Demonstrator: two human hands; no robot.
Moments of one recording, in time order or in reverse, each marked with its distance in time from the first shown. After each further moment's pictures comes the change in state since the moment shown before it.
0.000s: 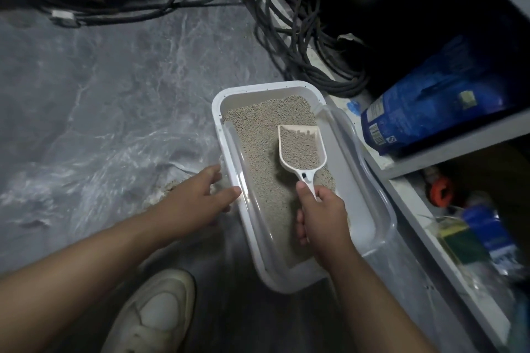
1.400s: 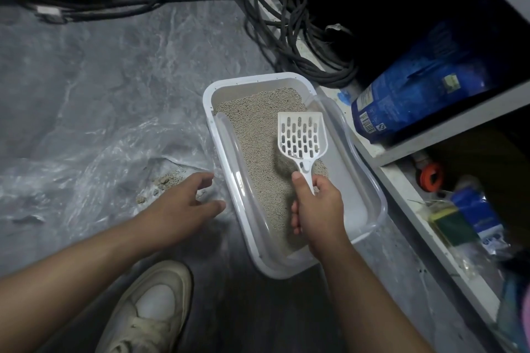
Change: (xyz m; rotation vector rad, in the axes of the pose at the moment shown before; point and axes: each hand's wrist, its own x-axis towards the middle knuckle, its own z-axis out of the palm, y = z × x) left_hand -0.006 -0.042 -0.001 0.149 -0.017 0.026; right_hand -0.005 0.011 -0.002 0.023 0.089 -0.077
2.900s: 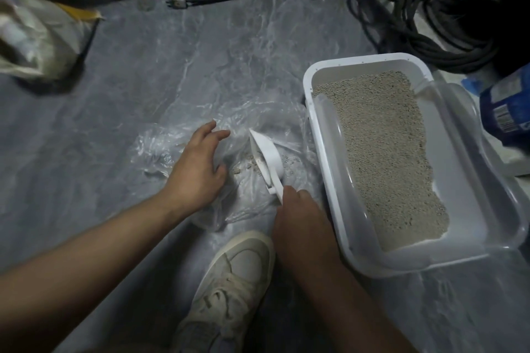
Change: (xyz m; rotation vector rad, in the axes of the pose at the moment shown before) left_hand -0.032 -0.059 -0.081 0.423 0.490 0.060; right_hand -0.090 0.013 0.127 -0.910 -0.315 -0.521
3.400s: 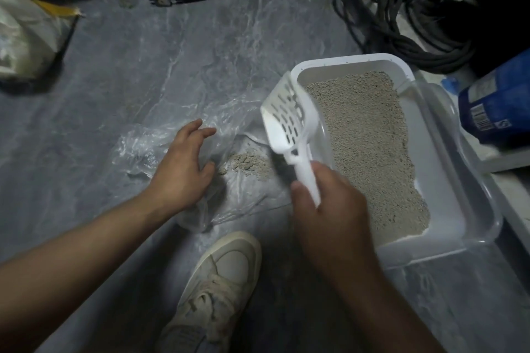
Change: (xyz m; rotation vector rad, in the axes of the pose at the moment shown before) left_hand 0.004 0.006 0.000 -0.005 -0.004 -0.003; right_hand -0.005 0.013 -0.068 0.340 0.251 -0.010
